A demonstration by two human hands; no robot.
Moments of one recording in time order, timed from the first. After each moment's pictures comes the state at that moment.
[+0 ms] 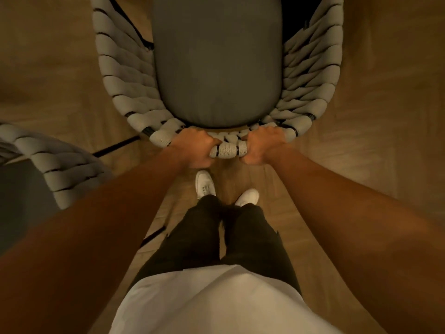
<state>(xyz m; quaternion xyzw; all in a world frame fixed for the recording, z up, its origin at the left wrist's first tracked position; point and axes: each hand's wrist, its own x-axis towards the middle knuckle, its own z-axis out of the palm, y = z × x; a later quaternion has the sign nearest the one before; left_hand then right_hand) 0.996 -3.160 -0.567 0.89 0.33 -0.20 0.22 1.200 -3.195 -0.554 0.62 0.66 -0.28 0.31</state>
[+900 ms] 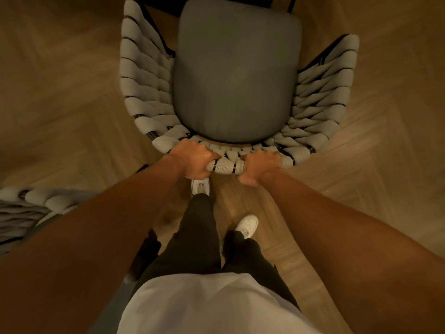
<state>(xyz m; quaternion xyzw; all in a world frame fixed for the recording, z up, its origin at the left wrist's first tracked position) 0.972 -3.123 -0.552 0.93 0.17 -0.29 0.15 1.138 -3.238 -0.559 0.73 0.52 -0.35 0.26</state>
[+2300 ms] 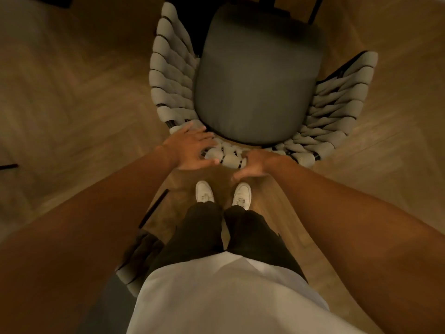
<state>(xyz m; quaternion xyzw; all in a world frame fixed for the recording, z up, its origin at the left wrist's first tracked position) 0.973 -2.942 -0.554 0.94 0.17 -0.25 0.15 1.181 -3.074 -0.550 0.68 0.45 -0.54 0.20</state>
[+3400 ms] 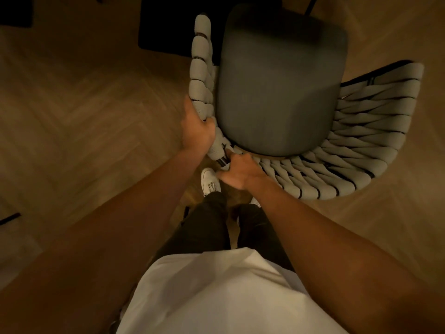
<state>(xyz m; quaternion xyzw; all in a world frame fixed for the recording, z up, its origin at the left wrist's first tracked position) 0.991 -2.774 -0.583 0.63 0.57 0.13 0.50 1.051 -2.907 -0.547 0.79 0.32 -0.53 -0.01</state>
